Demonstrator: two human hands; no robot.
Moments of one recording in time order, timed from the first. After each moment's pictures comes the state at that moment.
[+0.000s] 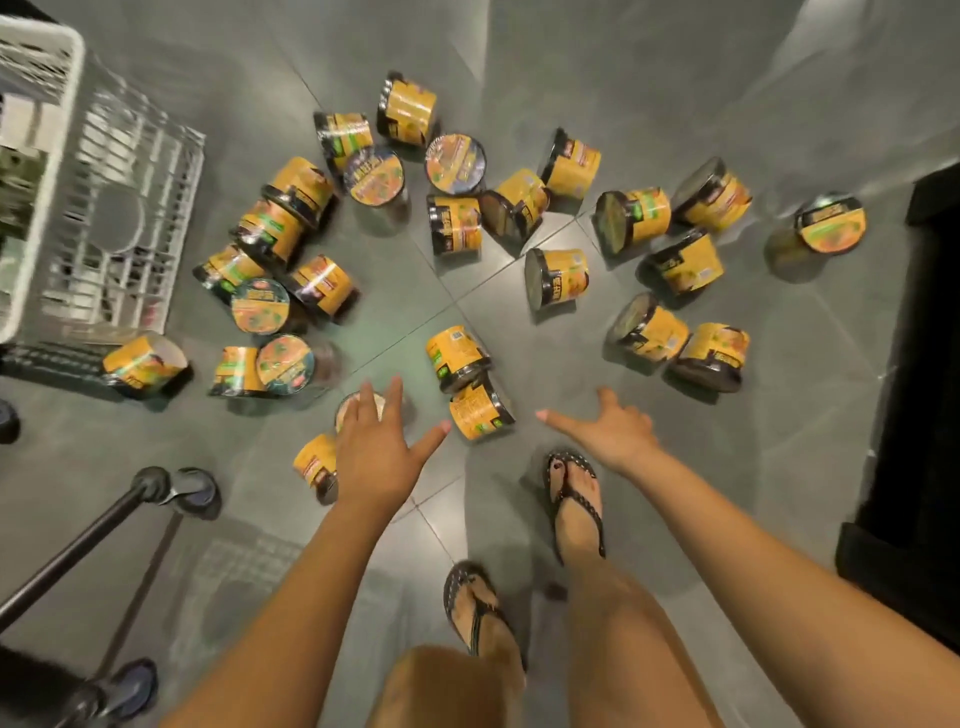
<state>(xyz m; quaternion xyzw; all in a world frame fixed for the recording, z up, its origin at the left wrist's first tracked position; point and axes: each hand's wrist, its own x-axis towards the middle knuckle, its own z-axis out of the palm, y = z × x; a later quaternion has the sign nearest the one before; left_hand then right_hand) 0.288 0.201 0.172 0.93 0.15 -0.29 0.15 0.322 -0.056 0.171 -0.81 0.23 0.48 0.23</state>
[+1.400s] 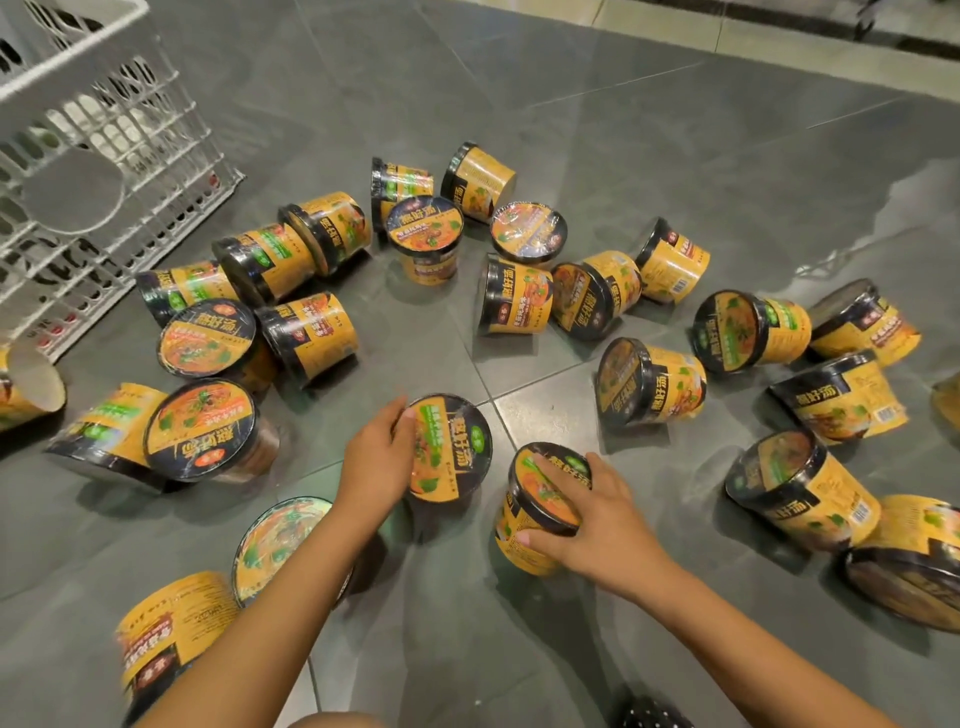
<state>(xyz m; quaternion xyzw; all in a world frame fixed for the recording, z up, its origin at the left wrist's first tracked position) 0.367 0.255 -0.112 0.87 0.24 -0.05 0.43 0.352 0.008 -0.108 -0.93 -0.08 0.29 0.22</state>
